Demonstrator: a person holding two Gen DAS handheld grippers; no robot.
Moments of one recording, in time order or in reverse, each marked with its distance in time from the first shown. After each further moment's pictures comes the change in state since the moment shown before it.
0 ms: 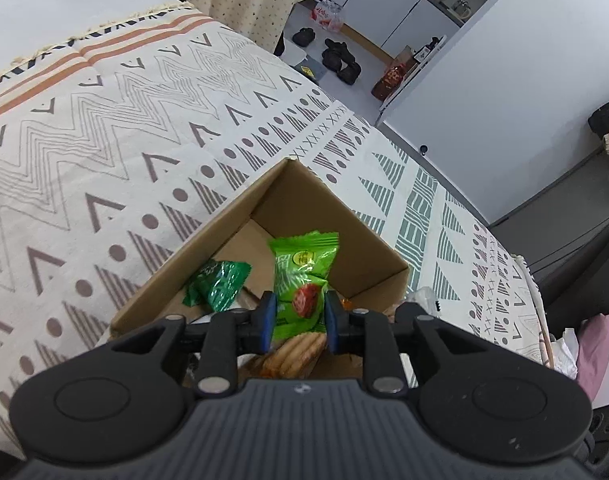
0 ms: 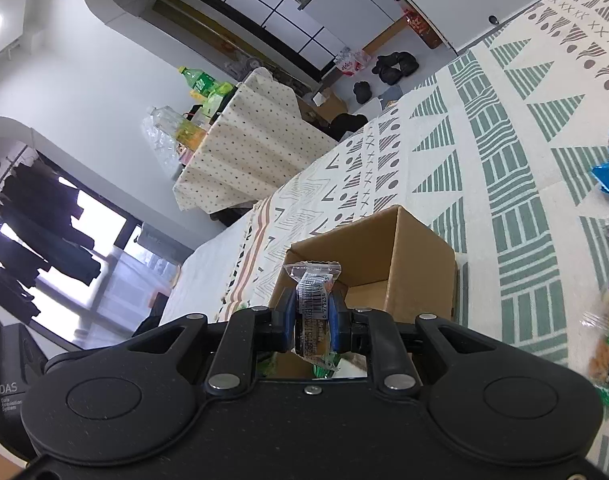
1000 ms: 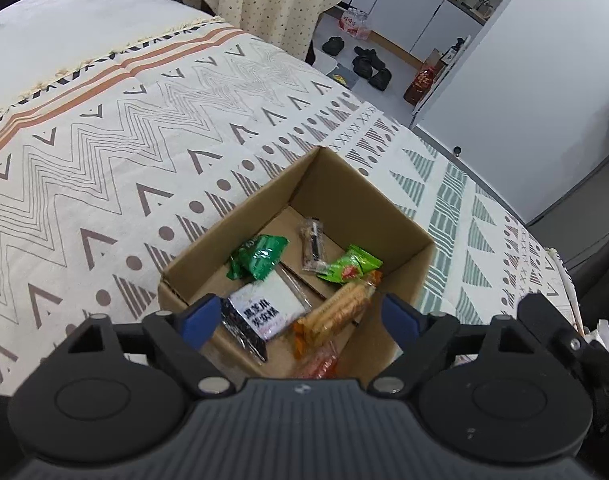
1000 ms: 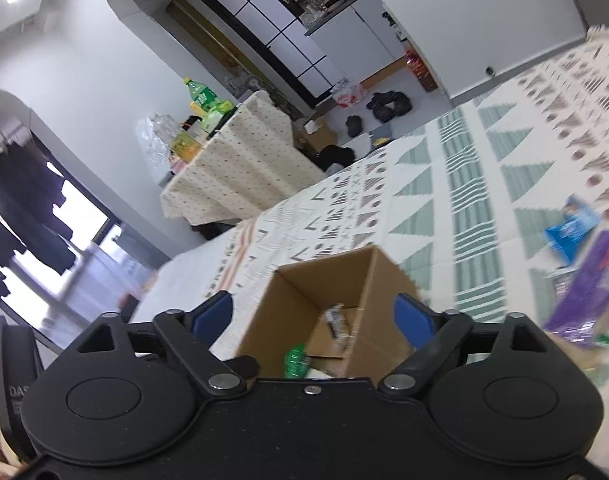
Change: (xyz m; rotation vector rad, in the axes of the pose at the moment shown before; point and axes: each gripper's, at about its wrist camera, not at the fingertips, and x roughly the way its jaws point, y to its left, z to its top) left arm -0.033 -0.010 -0.032 0.020 -0.037 0.131; right arm -0.059 0.016 0.003 -0.129 -0.097 -0.102
